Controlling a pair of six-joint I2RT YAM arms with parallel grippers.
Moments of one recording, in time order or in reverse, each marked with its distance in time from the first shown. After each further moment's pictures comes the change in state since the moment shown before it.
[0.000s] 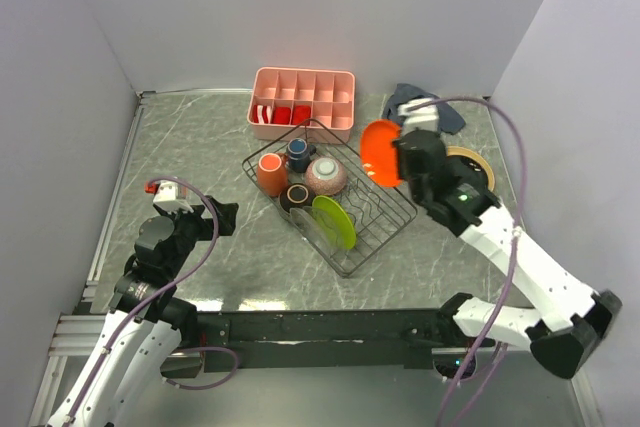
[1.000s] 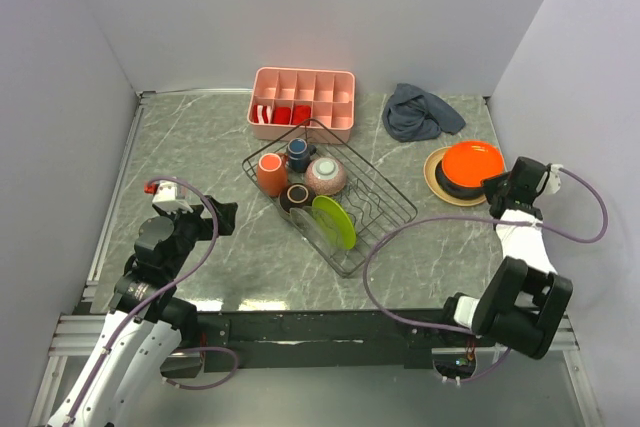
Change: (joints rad) left arm 0.000 -0.003 0.000 0.000 -0.011 0.000; right arm -1.133 0.080 -0.486 0.468 -0.649 0.737
